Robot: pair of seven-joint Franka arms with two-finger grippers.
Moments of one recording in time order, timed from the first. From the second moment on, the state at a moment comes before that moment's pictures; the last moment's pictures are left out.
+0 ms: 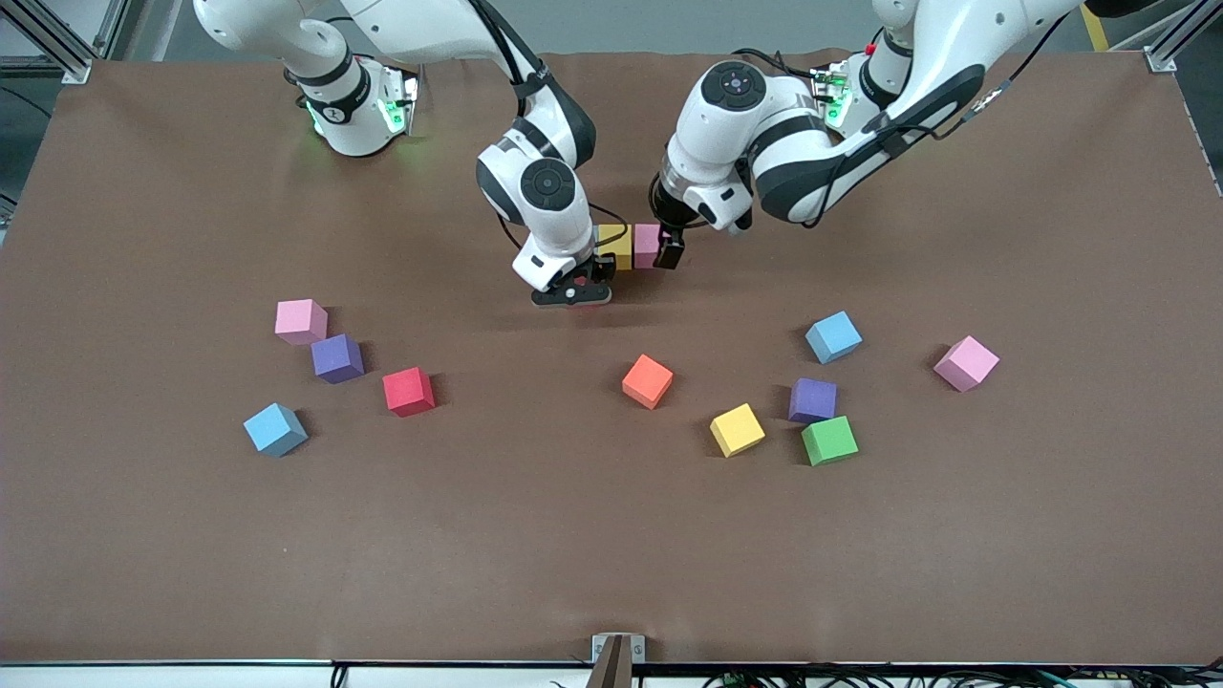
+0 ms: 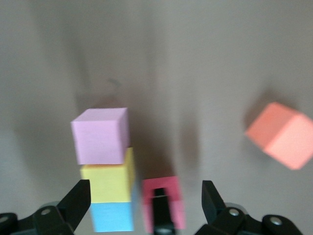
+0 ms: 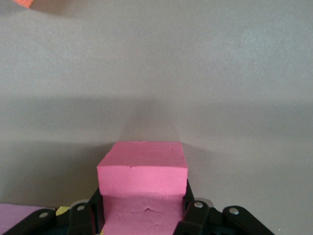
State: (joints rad) left arm 0.45 0.60 -1.36 -2.17 0.71 2.36 -2.84; right arm 0.89 0.49 -0.03 -2.01 0.16 2.48 0.68
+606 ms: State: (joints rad) left arm 0.46 0.63 -1.29 -1.89 0.69 2.17 -2.63; right arm 0.90 0.48 -0.03 -2.03 0.16 2.48 0.68
